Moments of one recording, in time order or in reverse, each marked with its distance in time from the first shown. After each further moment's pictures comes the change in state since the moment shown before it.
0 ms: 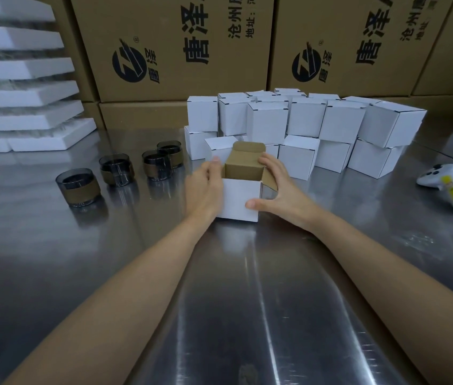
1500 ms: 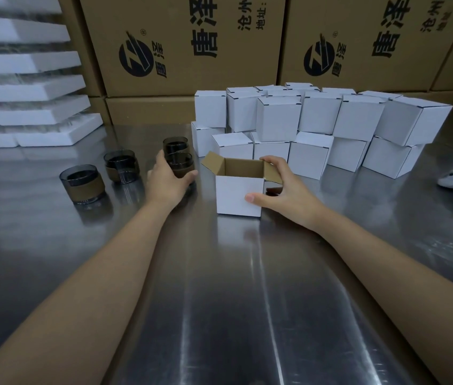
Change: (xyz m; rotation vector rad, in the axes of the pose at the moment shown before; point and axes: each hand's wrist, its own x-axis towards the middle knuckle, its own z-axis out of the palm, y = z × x) left_hand 0.066 -0.066 -0.046 0.260 -0.036 -0.103; right_hand 0.013 0.010 0.009 0.038 0.037 0.015
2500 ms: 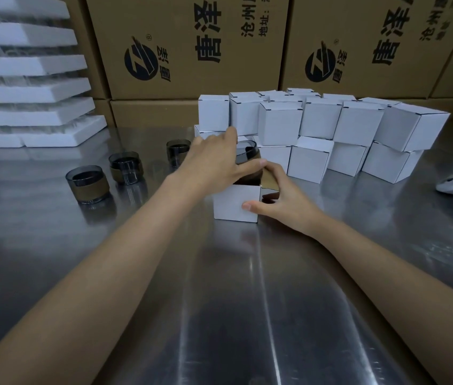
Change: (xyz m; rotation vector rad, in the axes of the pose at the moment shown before) left_hand -0.045 0.114 -0.018 0.545 -0.183 0.590; right_hand -0.004 -0.007 0.008 0.032 -0.006 -0.049
